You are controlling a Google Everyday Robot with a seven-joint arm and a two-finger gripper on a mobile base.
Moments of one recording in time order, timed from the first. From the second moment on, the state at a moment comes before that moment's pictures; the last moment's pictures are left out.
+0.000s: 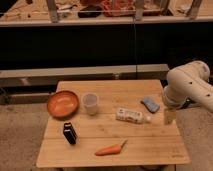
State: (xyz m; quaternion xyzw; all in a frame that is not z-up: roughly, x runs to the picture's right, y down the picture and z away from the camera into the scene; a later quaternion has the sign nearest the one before) arm 0.287 0.110 0.683 -0.28 0.02 0.02 0.96
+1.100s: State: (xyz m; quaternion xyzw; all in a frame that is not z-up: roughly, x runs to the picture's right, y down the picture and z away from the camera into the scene) arm 0.186 0.131 0.692 -0.26 0.00 -0.11 0.96
